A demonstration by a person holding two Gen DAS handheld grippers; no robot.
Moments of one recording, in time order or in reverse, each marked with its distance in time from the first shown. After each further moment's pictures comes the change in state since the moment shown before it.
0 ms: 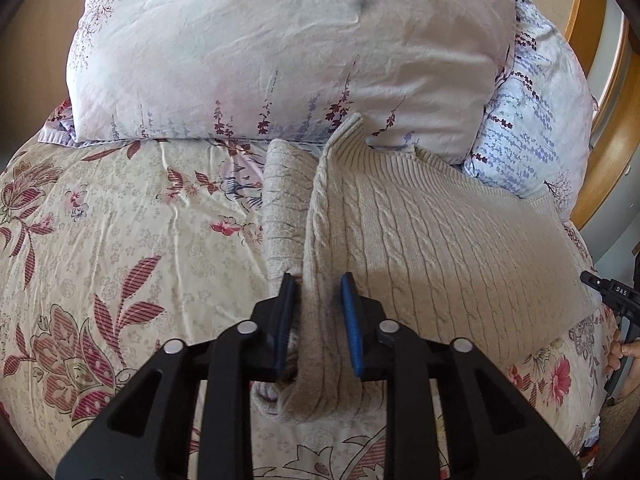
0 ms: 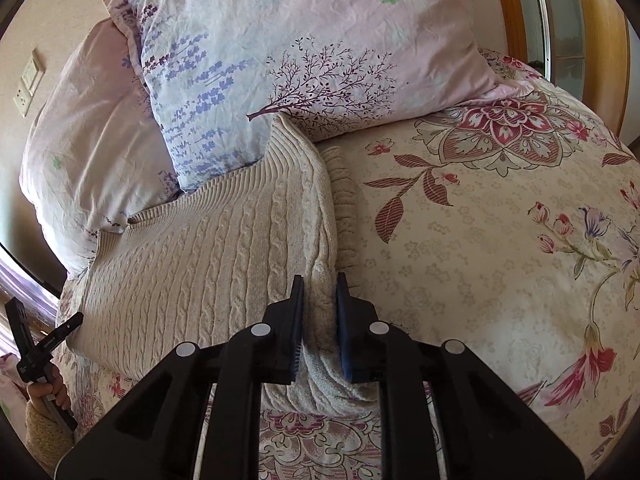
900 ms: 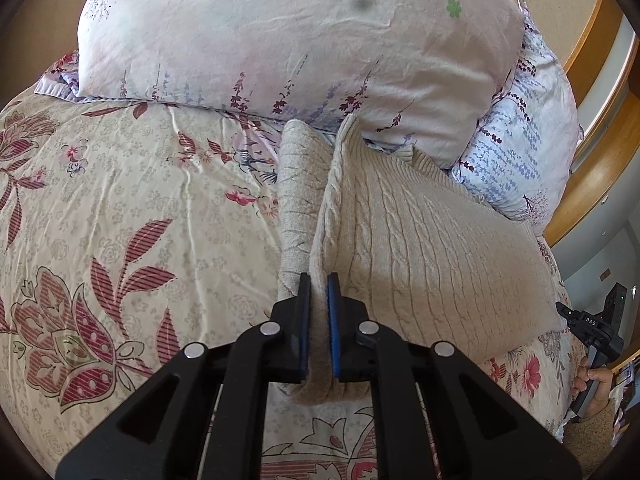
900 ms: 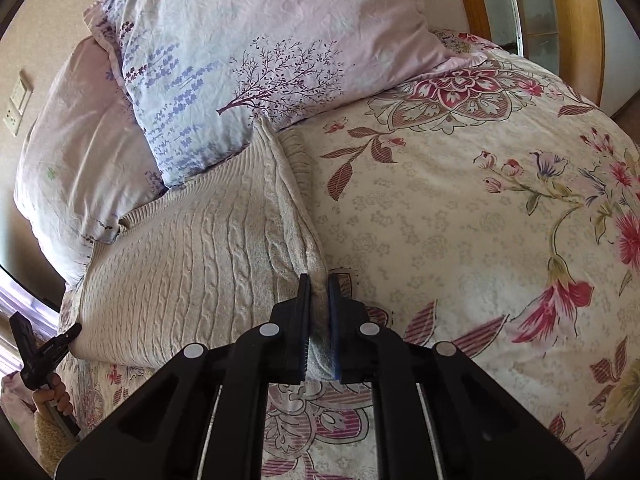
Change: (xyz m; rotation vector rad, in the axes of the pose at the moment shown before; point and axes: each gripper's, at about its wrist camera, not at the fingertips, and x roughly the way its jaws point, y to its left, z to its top) left arm -0.003 0.027 -0.010 -0.099 0.025 -0.120; right arm -0.017 -0.024 -0.026 0.099 -0.002 -0.035
